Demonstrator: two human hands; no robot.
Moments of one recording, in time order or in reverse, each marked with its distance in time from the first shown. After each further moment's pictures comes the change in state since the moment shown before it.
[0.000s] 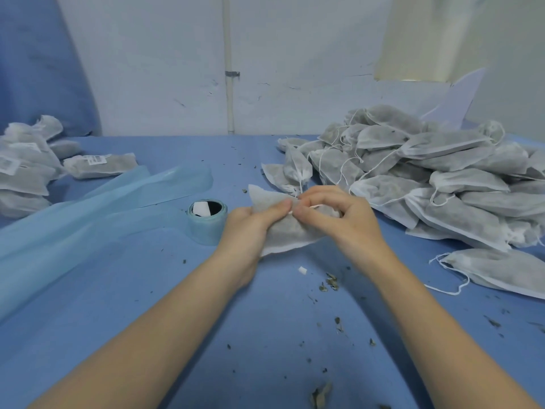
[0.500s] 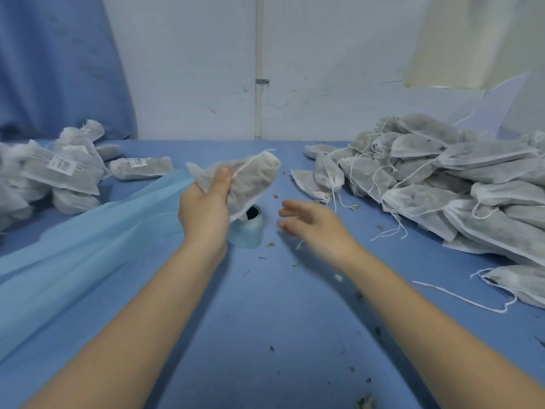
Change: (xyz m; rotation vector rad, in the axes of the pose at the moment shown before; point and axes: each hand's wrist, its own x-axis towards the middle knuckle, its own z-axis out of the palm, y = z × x) left_hand 0.017 0.034 -0.073 0.063 0.557 0.350; right_hand 0.027 0.002 0.070 -0.086 -0.227 0.272
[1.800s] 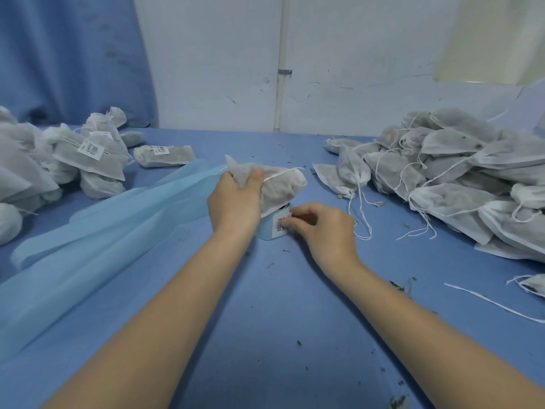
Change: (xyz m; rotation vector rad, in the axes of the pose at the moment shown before) left_hand 0.012 -0.012 -0.003 0.415 0.014 0.060; right_hand 0.011 0.014 0.039 -0.149 0.281 -0.120
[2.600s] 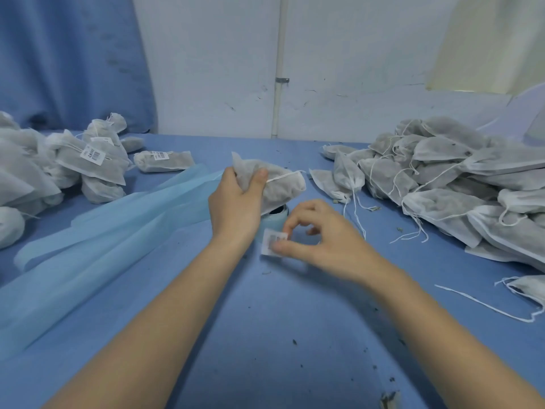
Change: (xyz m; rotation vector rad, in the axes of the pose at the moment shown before) left_hand -0.007 0.005 -0.004 0.010 -0.007 0.160; right_hand -0.026 -0.033 -0.040 -0.133 -0.377 -0.223
